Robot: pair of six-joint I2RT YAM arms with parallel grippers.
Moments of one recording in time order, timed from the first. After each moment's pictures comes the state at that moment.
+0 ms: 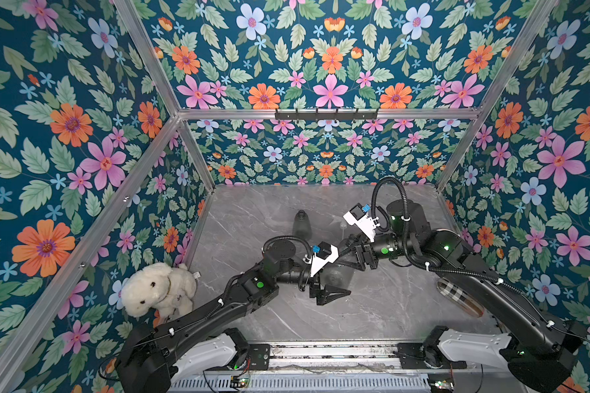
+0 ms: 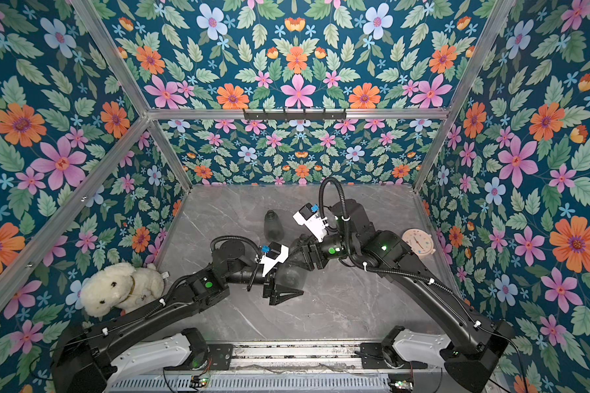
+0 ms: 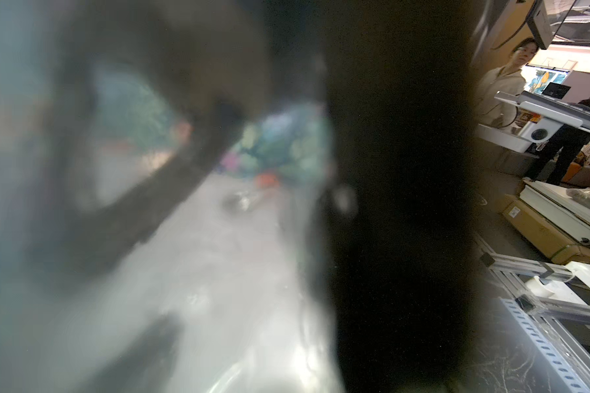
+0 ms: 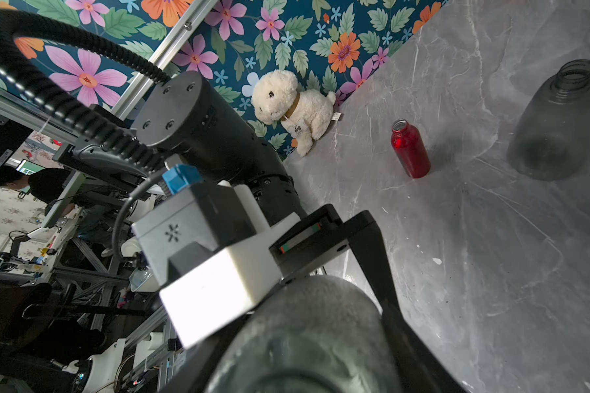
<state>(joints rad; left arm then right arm) -0.88 1.06 0.71 0.17 0.75 -0.07 0.72 1.20 1.34 -0.70 -0.69 0.29</state>
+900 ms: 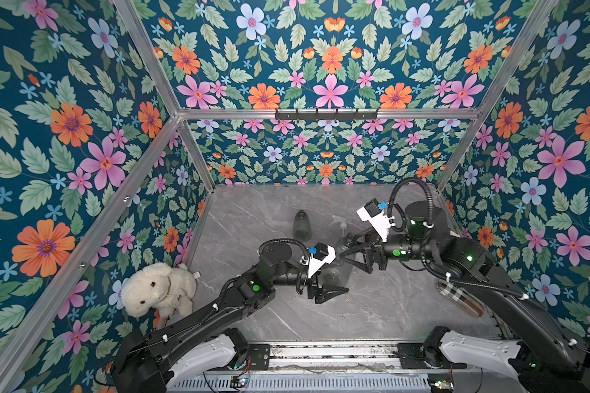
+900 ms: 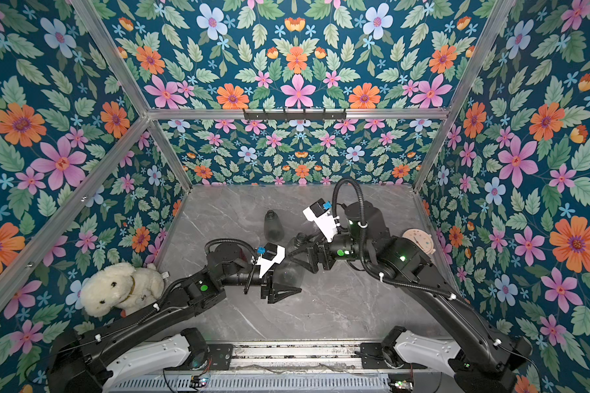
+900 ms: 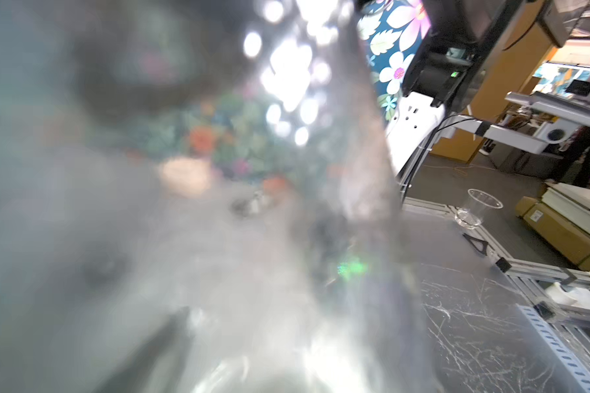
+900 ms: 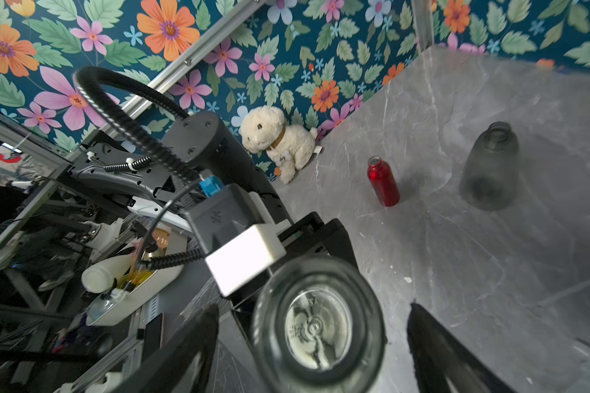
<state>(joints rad) -0.88 0.99 0.69 0.14 0.69 -0.06 0.73 1.07 1.36 -0.70 -0.52 0.27</state>
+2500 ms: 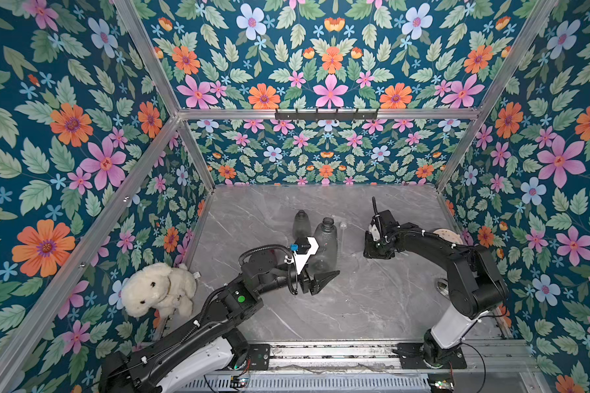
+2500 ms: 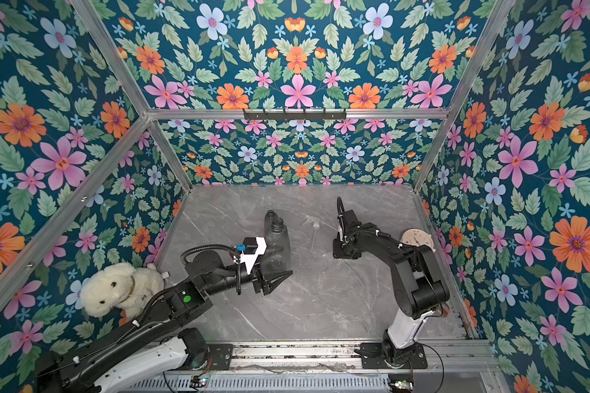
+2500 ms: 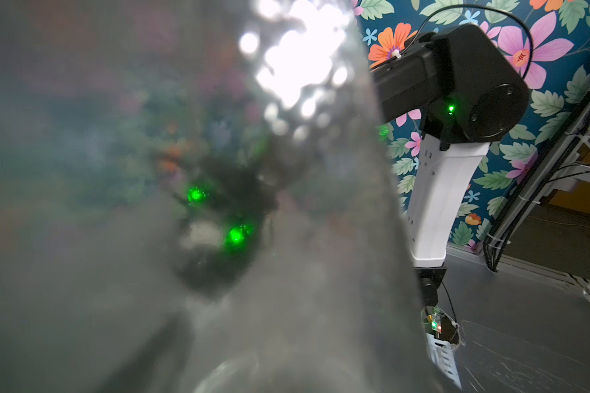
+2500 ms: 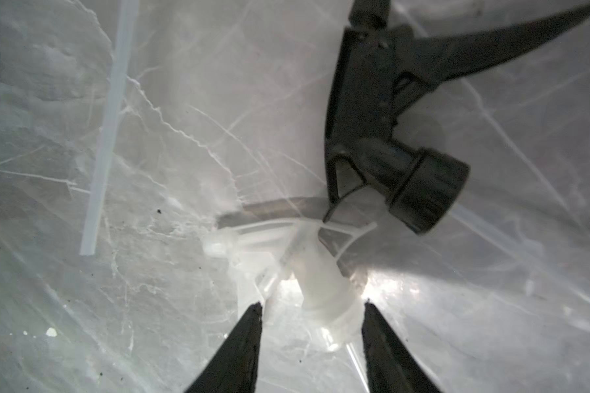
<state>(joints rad) -0.89 0.83 0.64 0.16 0.38 -0.10 0.34 1.73 1.12 -0.63 -0.12 0.32</state>
